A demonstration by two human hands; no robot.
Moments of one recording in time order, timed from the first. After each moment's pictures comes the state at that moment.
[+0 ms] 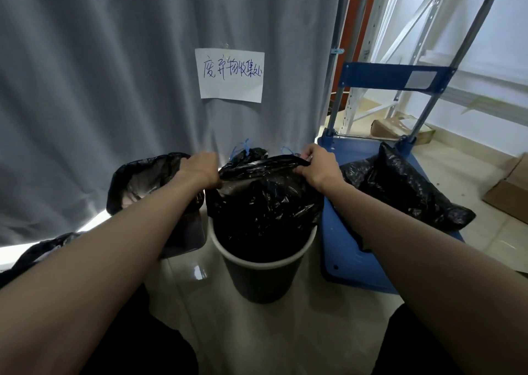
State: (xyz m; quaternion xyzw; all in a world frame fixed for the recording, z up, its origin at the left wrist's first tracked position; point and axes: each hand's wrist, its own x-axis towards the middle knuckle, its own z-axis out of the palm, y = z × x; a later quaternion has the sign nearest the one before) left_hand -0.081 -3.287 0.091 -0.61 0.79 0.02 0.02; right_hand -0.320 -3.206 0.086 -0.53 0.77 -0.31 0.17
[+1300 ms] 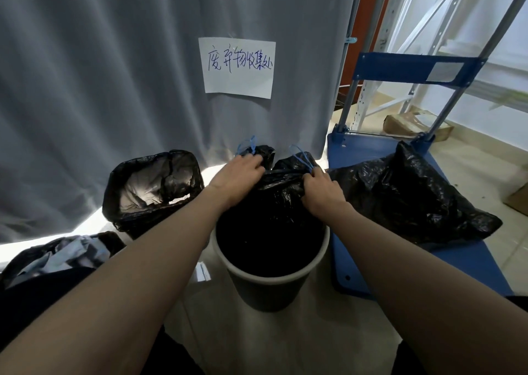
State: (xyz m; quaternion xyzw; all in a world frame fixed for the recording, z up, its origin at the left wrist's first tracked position) left_hand -0.124 -3.300 0.047 -0.34 0.92 -0.17 -0.03; right_hand -0.315 -3.226 0.024 -0.64 0.76 -0.02 0.03
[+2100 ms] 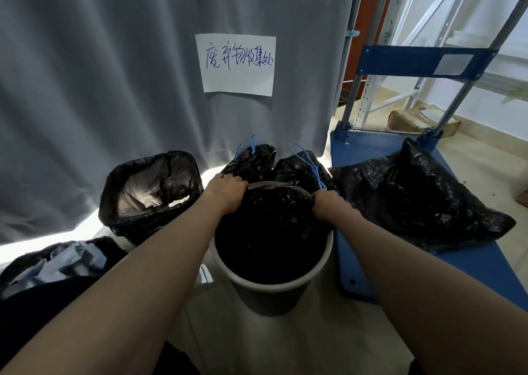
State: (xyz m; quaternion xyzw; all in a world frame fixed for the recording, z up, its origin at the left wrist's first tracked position) left_hand -0.114 -3.318 0.015 -0.45 0.88 -0.09 0.14; right_hand -0.331 -3.228 0.007 -0.55 0.81 -0.01 0.21
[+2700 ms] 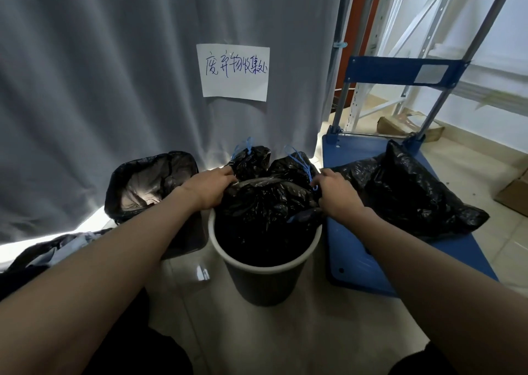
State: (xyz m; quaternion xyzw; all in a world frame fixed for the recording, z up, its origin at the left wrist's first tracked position) left_hand -0.069 -3.296 0.041 -0.40 0.92 -0.02 0.04; right_hand -0.347 -3.184 0.038 -0.65 0.75 -0.08 0.05
